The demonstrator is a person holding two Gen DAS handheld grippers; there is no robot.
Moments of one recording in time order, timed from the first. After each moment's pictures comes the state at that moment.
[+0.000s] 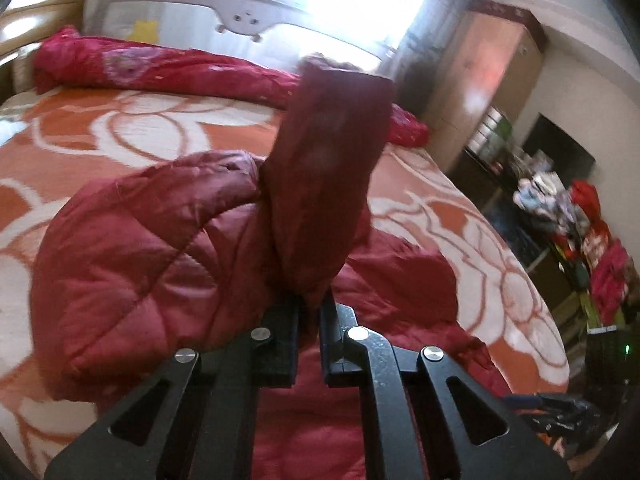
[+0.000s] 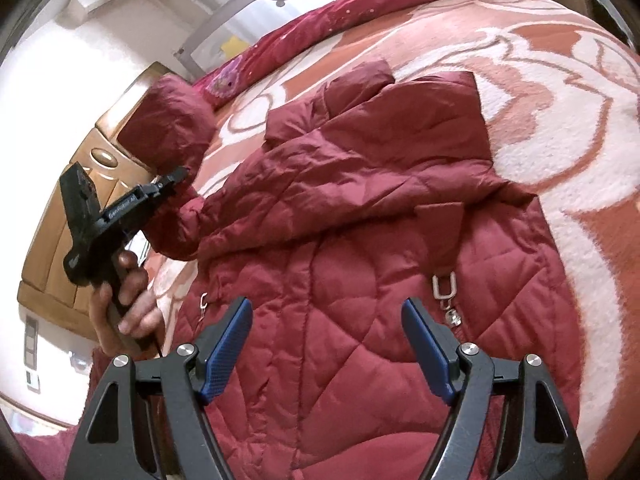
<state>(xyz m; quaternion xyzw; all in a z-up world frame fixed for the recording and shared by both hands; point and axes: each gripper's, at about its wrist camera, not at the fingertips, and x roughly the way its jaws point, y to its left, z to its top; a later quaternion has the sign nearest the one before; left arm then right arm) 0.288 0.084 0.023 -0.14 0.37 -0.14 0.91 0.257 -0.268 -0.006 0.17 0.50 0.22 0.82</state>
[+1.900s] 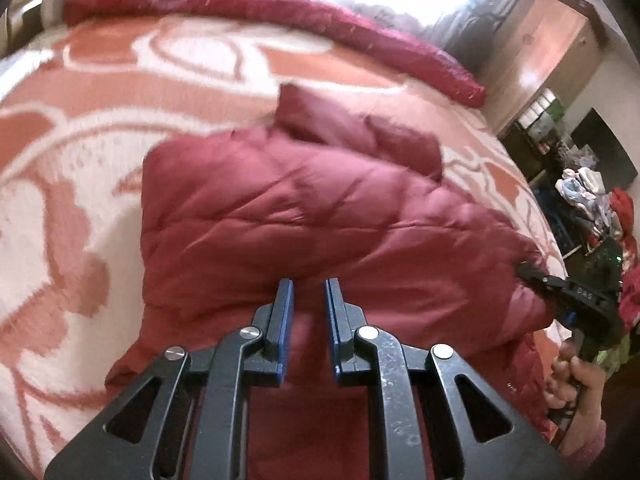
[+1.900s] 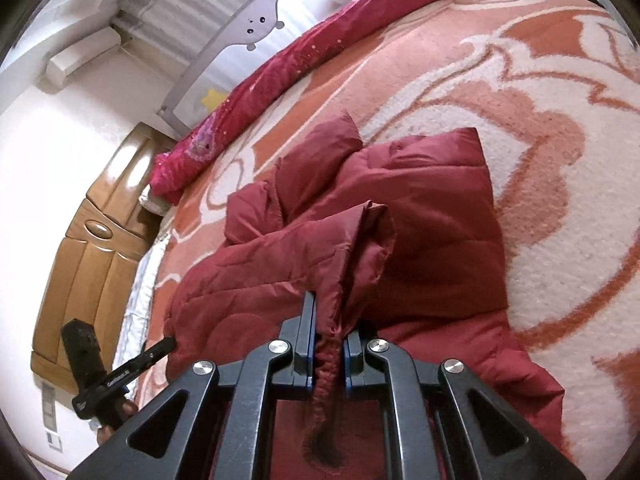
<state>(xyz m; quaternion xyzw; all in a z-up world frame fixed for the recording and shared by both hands) 0.300 0.122 -0.045 -0.16 0.49 -0.07 0.85 0.391 -0.298 -0.045 0.24 0.46 0.20 0.83</state>
